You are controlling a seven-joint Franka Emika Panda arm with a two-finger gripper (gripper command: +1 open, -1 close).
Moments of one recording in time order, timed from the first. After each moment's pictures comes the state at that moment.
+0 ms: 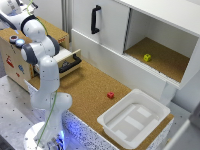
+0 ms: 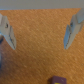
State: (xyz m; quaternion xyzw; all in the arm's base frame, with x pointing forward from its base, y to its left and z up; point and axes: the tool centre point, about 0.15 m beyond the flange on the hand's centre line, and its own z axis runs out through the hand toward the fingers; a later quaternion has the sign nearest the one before) arm 0.266 0.519 0.530 0.72 0.67 0.09 0.13
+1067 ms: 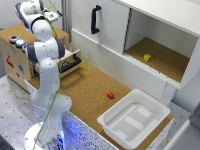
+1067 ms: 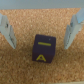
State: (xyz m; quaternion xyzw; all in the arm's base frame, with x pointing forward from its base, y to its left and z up) arm 0.318 0.474 0.433 0.73 0.68 0.04 0.04
